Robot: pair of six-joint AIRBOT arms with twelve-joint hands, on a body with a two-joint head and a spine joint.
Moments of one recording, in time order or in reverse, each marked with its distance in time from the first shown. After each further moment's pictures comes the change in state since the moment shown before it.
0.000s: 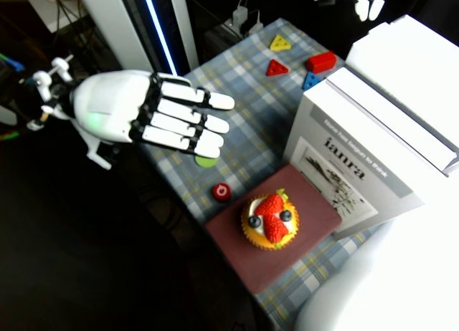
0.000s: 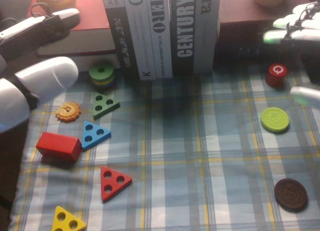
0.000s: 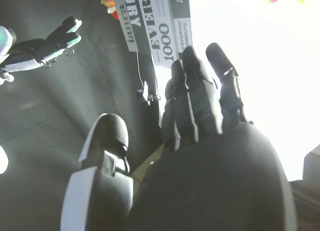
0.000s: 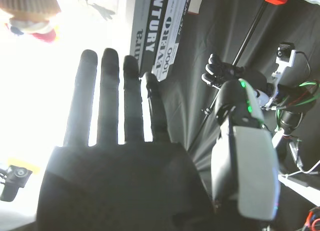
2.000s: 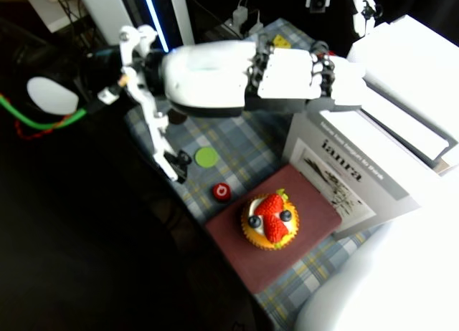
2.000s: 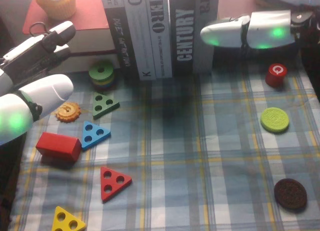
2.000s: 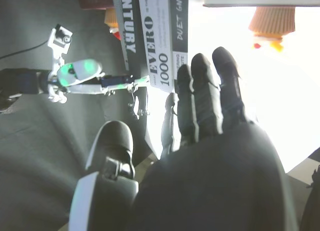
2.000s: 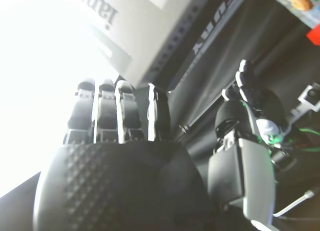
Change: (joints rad) left arm 0.059 -0.042 0.012 -0.050 0.031 -0.079; right arm 0.575 -0.182 0.142 -0.292 -0.493 -0.169
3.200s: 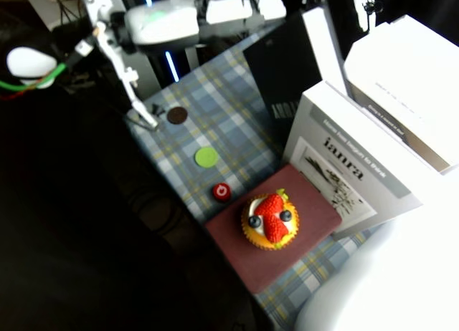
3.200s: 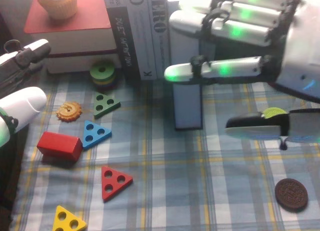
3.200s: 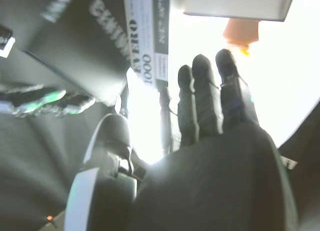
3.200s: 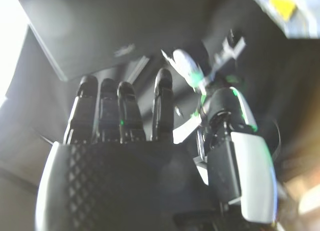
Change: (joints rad) left arm 0.143 0.000 -0.027 -0.100 -0.137 -0.082; right arm -0.217 0.193 -0.250 -0.224 0.317 0.109
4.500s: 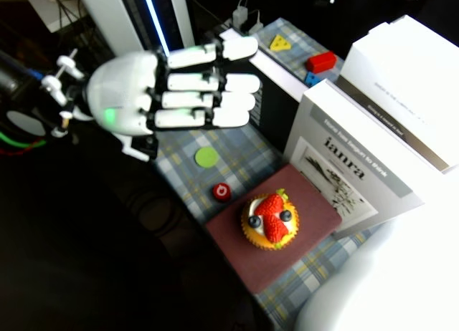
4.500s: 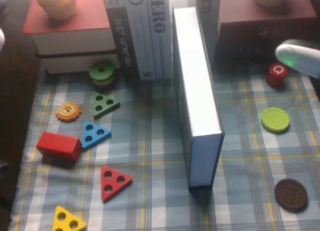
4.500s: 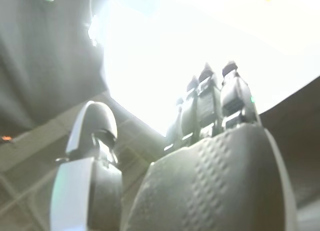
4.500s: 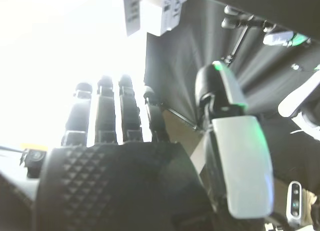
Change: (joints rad) left arm -0.071 -0.040 0.158 0.074 -0.190 -0.471; right arm -0.291 -0.104 0.171 0.543 0.412 0.248
